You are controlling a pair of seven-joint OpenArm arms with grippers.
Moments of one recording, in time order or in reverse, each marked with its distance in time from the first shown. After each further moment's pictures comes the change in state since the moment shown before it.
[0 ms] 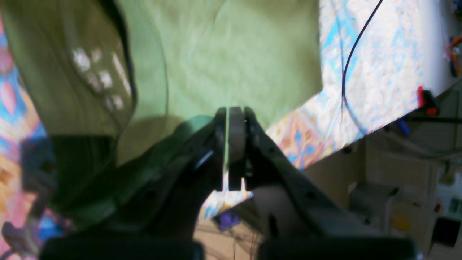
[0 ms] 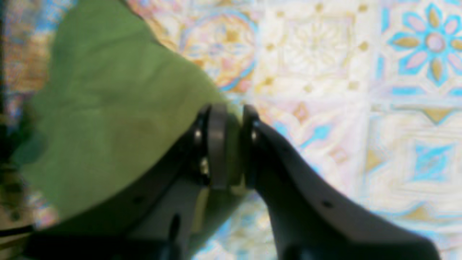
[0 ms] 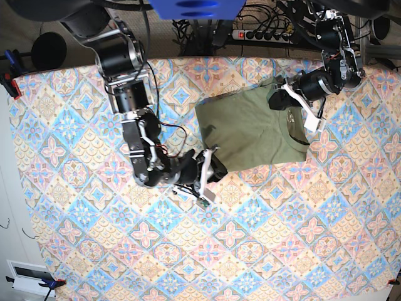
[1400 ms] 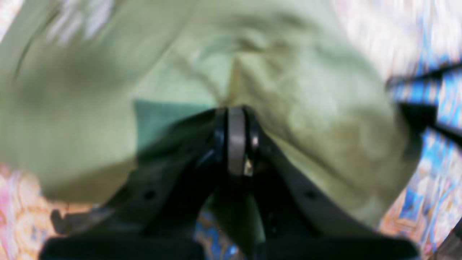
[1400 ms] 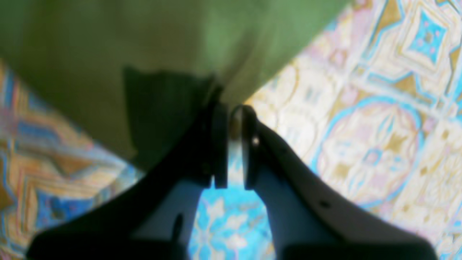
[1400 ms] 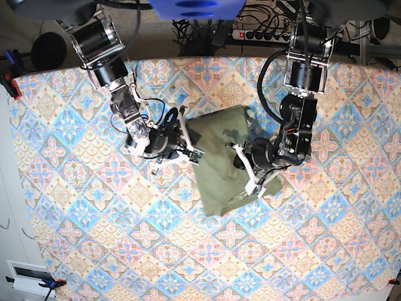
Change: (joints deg) left arm -34.8 2.5 27.3 -30.7 27.0 0.0 -15.0; right arm -11.7 13.1 -13.7 17.4 -17.8 0.2 -2.9
